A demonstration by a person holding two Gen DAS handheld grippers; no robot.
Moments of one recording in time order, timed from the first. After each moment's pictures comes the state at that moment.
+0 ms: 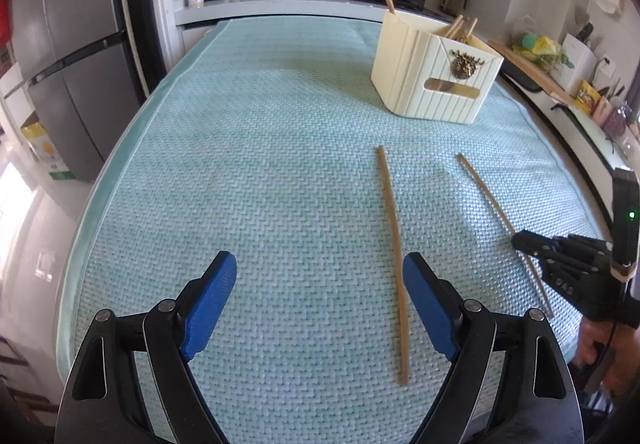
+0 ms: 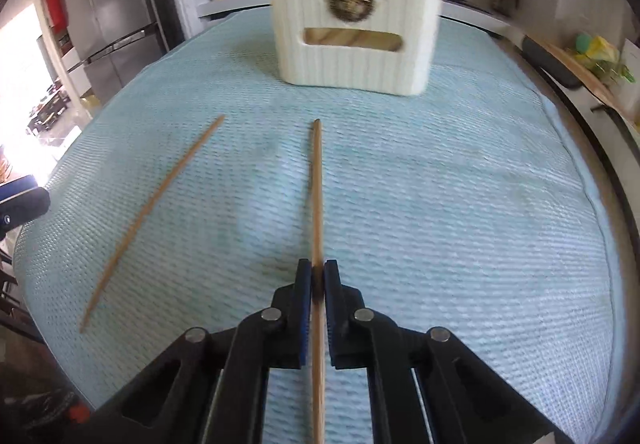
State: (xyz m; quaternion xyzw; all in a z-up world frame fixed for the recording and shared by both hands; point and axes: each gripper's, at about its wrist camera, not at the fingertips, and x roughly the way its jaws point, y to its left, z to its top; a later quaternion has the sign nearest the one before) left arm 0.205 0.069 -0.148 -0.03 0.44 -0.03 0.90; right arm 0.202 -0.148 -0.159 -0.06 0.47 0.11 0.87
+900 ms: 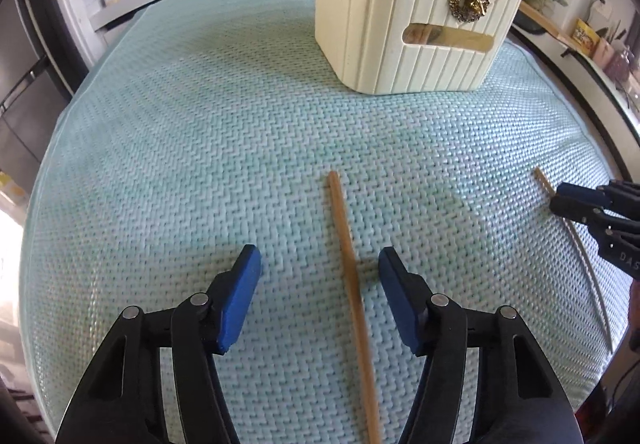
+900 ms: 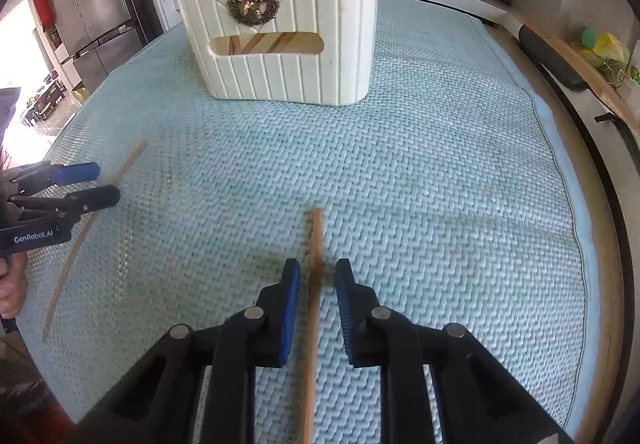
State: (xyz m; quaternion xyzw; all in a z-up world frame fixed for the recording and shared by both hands) left arm 0.330 0.010 -0.193 0.04 0.50 -0.09 0.86; right arm 0.293 -0.196 -0.153 -0.07 0.51 0.13 0.85
